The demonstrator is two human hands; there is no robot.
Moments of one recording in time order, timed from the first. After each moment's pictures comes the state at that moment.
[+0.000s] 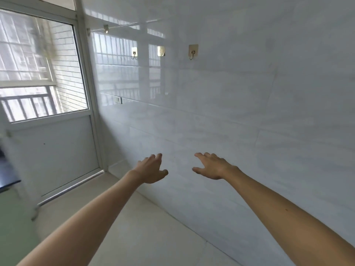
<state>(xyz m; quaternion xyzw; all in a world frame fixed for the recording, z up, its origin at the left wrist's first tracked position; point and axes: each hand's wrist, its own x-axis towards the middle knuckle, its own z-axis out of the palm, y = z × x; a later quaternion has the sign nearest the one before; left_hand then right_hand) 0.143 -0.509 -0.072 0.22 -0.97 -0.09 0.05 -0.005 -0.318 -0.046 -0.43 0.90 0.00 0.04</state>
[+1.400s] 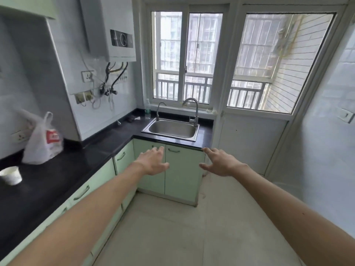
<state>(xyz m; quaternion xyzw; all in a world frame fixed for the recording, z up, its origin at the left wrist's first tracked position) 0.512 -0.658 -0.084 0.74 -0.67 -0.07 0.04 0.270 -0.731 -0.075 -0.87 0.49 0.00 0.05</state>
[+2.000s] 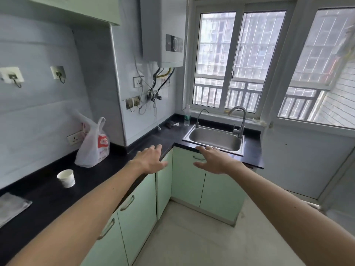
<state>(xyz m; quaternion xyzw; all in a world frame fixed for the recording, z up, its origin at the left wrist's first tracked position) 0.773 -0.669 -0.078 0.81 -0.58 -0.05 0.05 0.556 -0.783 -0.072 -0.92 0.39 -0.01 0.03</state>
